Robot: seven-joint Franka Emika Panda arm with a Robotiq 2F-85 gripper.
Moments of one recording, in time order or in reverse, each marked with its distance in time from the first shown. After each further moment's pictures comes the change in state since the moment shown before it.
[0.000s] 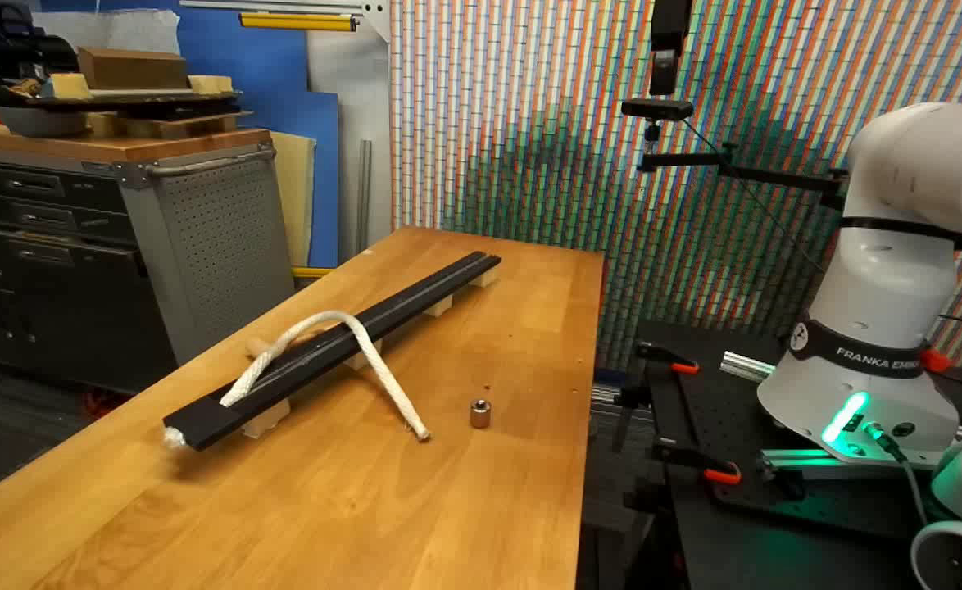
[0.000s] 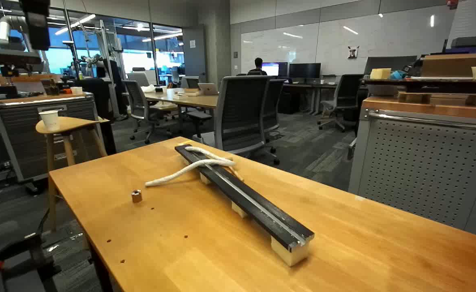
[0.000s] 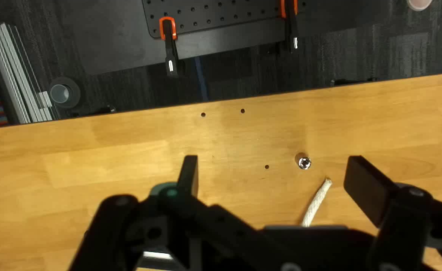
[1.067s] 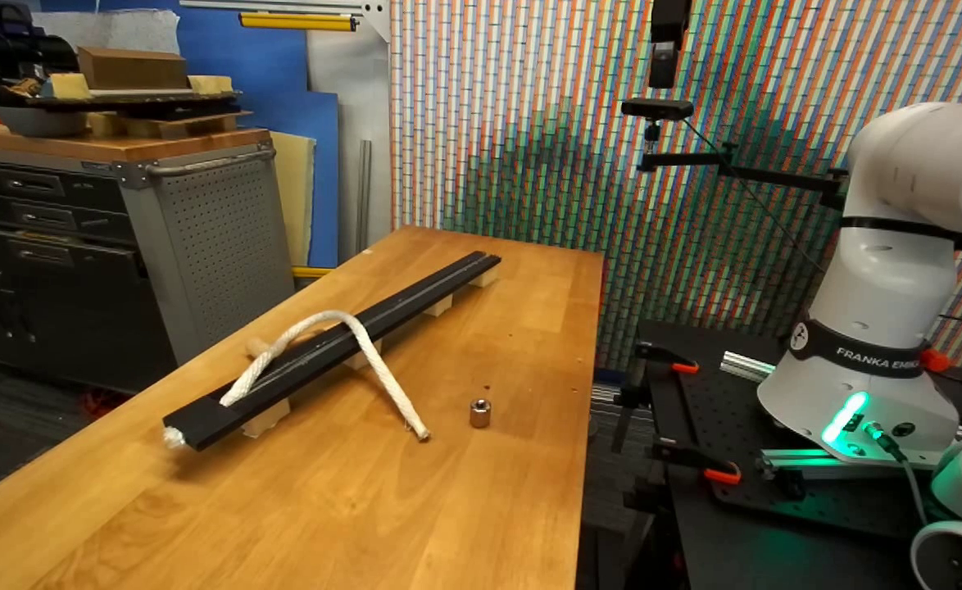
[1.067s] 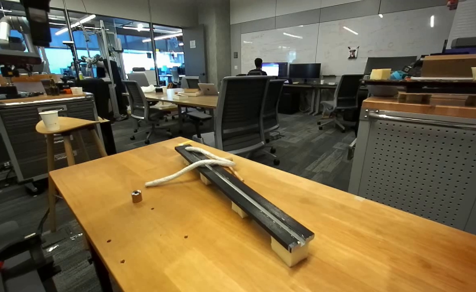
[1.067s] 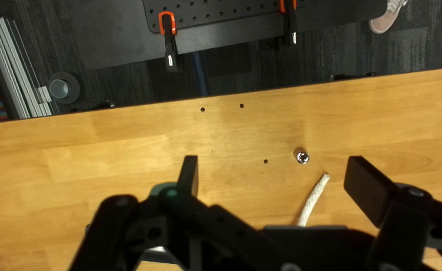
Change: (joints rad) arm 0.000 -0.004 0.000 0.010 0.000 0.000 0.000
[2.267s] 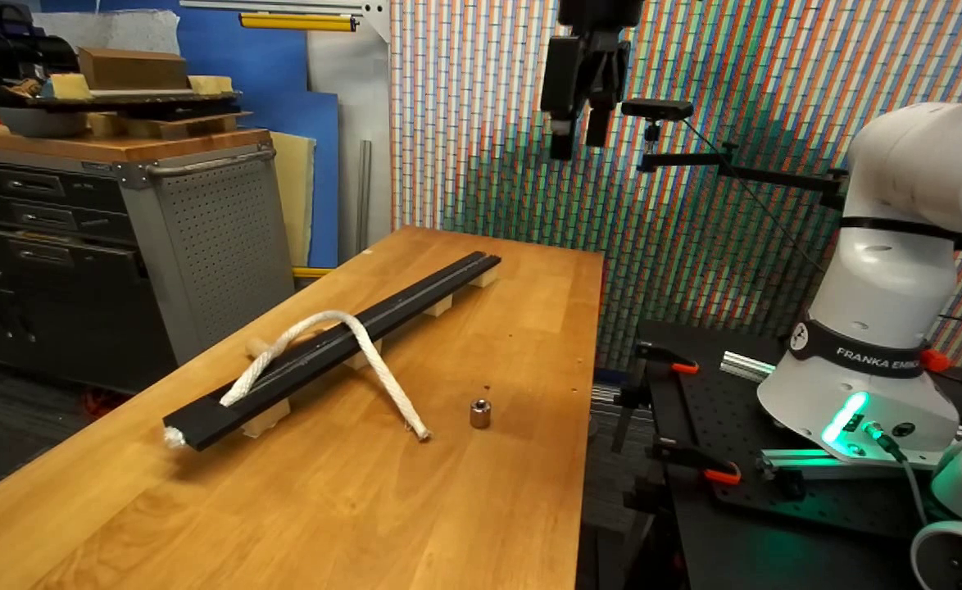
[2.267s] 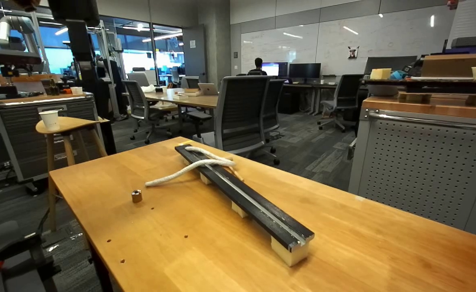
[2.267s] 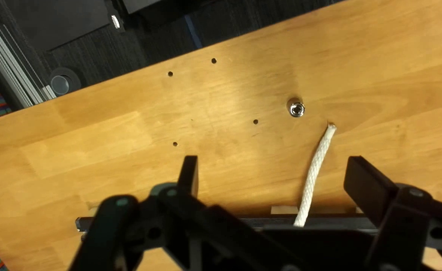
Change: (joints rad) arm 0.000 0.217 0.196 -0.028 0.019 0.320 0.352
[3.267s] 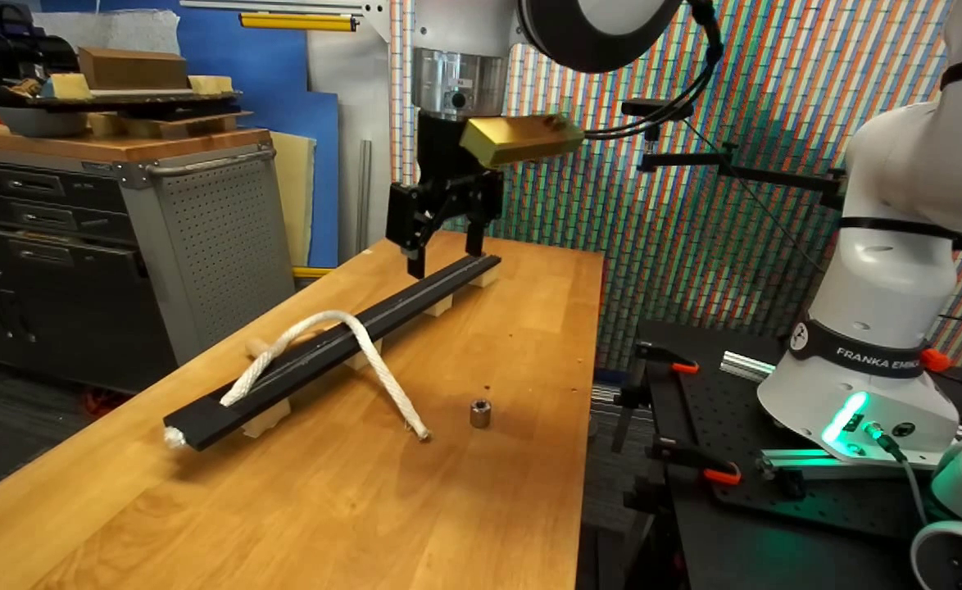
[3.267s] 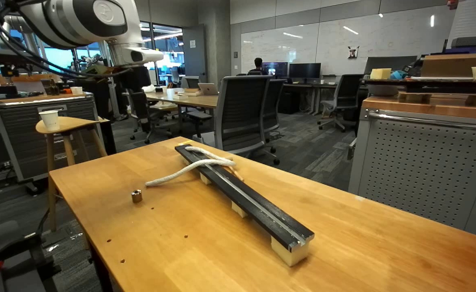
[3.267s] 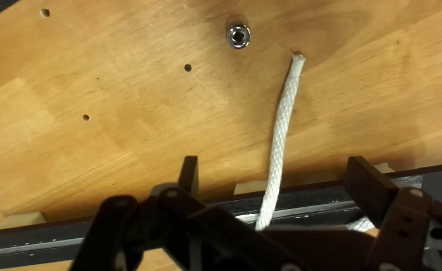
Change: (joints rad) arm 0.032 0.529 0.040 0.138 -0.175 0.451 0.345
